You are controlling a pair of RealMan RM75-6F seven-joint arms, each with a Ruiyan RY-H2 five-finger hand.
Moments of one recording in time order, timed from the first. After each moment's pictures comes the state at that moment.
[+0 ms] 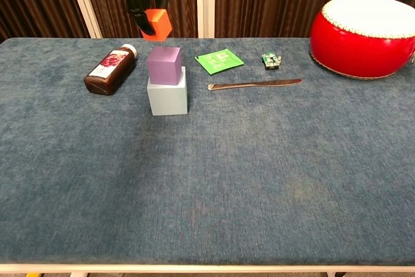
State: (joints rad) left arm -1.33 -1.31 -0.23 -1.64 0.07 0.84 0.72; right arm 0.20 -0.91 0.12 -1.90 -1.51 1.40 0.04
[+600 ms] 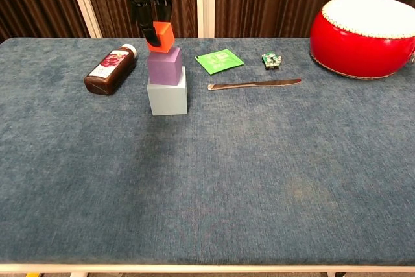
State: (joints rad) left arm -1.39 -1.42 -0.20 -1.57 -0.03 0.94 0.78; right arm 0.20 -0.91 0.12 -1.90 -1.51 1.40 0.05
